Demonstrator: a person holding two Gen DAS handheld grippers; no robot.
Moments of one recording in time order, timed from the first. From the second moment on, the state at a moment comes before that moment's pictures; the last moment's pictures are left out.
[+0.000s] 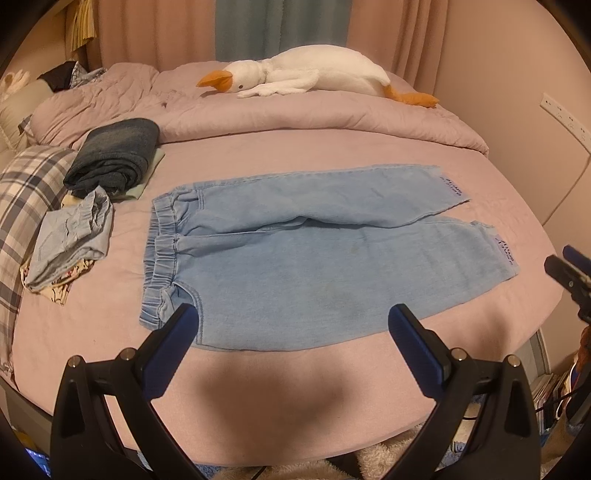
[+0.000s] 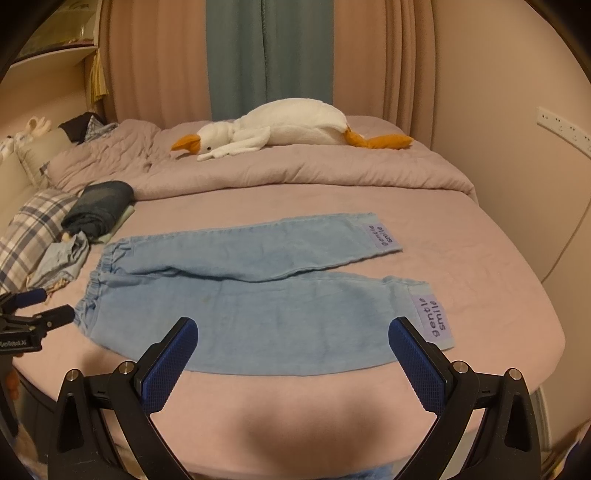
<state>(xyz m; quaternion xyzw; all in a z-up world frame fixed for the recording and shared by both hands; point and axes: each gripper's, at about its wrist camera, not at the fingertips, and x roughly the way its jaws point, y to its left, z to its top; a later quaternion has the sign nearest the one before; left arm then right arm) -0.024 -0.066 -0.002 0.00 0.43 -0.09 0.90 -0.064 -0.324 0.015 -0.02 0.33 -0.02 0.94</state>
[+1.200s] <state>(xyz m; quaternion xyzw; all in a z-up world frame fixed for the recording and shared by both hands) 0.008 0.082 -0.128 -0.25 0.46 0.08 0.85 0.075 -0.077 -0.119 -0.33 0.32 0.30 0.83</state>
